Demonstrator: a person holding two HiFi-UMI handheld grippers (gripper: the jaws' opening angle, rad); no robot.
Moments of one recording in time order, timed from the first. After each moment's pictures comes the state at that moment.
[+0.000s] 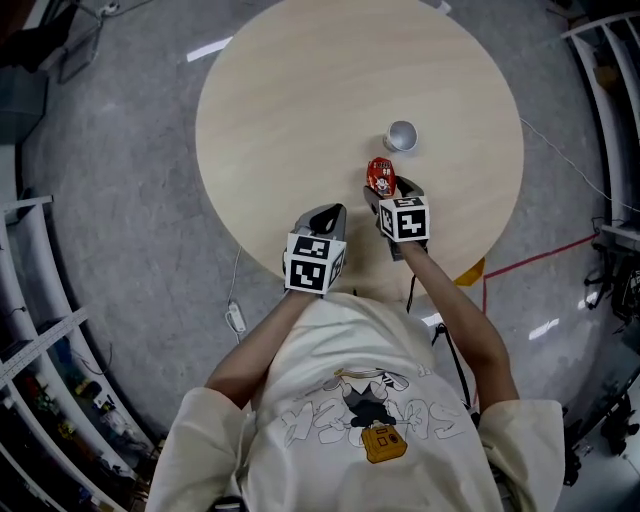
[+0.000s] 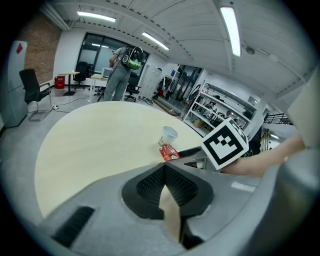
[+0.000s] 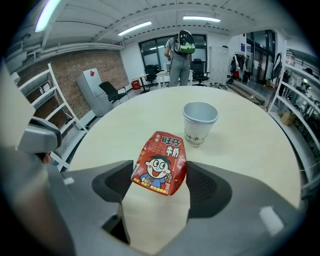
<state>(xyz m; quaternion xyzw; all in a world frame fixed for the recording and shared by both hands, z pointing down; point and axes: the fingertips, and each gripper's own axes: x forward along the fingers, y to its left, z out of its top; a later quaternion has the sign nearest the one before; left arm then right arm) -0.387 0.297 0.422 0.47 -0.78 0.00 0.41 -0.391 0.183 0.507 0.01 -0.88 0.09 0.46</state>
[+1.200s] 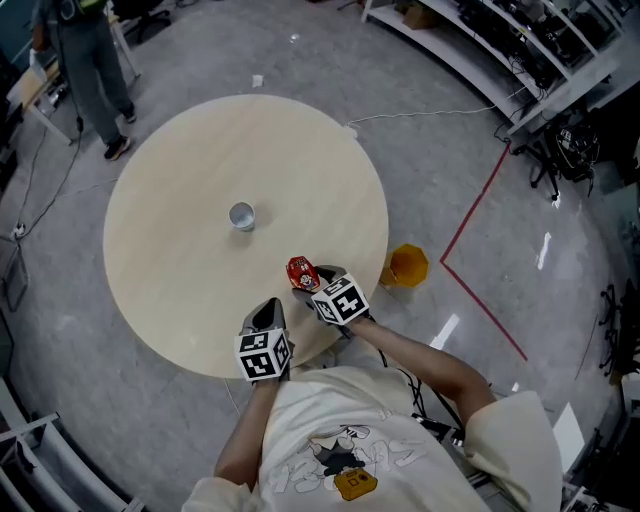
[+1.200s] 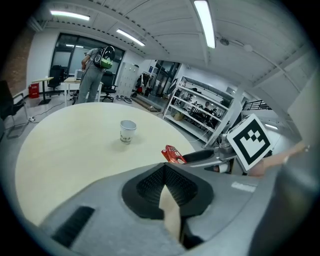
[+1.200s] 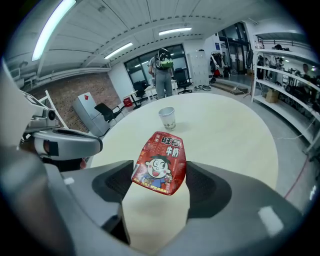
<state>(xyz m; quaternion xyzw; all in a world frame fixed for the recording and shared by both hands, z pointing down) -0.277 0.243 0.411 0.57 -0.72 0.05 0.39 -0.243 0.169 0.463 0.06 -0.90 0.19 0.40</state>
